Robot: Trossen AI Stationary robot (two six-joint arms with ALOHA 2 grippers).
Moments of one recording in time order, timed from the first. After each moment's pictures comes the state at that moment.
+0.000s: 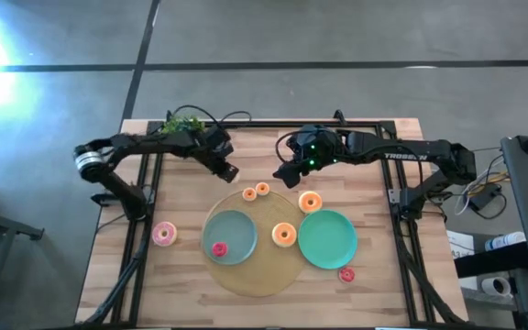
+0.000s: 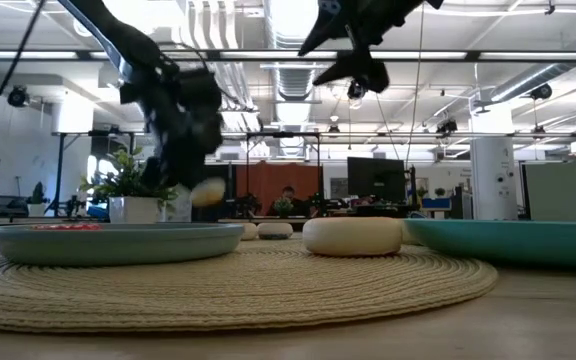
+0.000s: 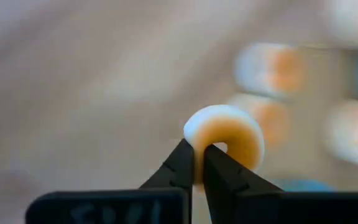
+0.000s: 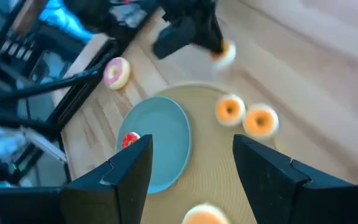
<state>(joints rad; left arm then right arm) 0.55 1.49 0.88 -0.46 0.40 -0.40 -0.17 1.52 1.31 -0.47 -0.16 0.69</state>
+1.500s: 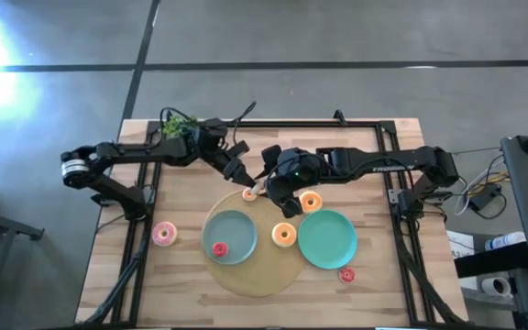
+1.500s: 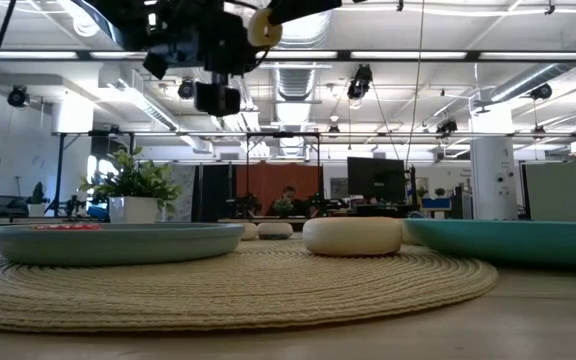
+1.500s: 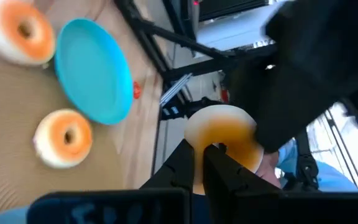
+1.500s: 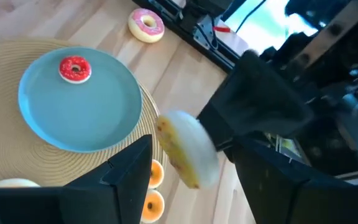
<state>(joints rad) 0.38 1.39 0.92 0.16 0.92 -0.96 0.04 1.70 1.62 -0.58 0.08 -0.57</state>
